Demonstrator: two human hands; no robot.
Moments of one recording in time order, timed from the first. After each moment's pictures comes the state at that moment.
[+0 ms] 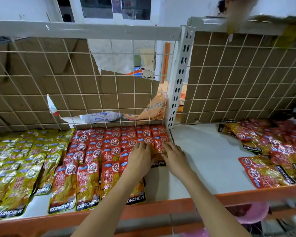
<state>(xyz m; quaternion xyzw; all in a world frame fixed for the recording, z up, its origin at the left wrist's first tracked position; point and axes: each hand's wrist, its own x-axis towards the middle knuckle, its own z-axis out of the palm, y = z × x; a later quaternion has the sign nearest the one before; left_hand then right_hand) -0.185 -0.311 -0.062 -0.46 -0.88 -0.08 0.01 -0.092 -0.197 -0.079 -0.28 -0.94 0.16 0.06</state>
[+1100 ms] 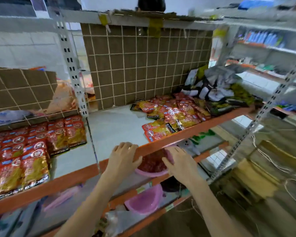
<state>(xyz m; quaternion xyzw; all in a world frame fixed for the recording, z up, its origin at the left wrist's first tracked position) 0.051 -0.249 -0.049 -0.62 -0.77 -0.14 0.05 0.247 -0.165 -0.048 -0.42 -0.89 0.12 0.12</state>
